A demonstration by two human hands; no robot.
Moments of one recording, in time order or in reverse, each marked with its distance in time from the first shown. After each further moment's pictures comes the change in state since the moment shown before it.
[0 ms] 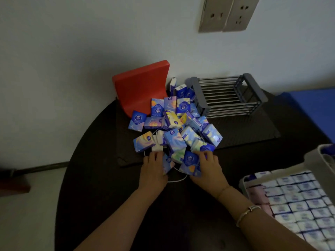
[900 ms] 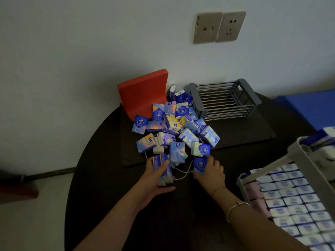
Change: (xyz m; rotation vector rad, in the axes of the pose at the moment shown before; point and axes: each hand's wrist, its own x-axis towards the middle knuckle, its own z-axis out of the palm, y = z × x) left_hand -0.049 0.026 -0.057 -1.419 -0.311 -0.453; right_hand -0.015 -0.002 0.007 0.138 -0.001 0.433
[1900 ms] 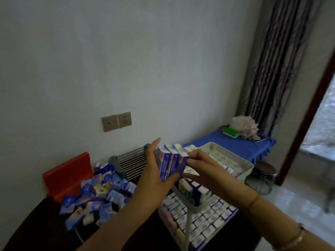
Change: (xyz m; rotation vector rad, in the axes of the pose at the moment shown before) left_hand -0.205 0.031 0.251 0.643 -0.452 1.098; right_hand -0.266 0.092 -0.297 1.134 0.020 -0.551
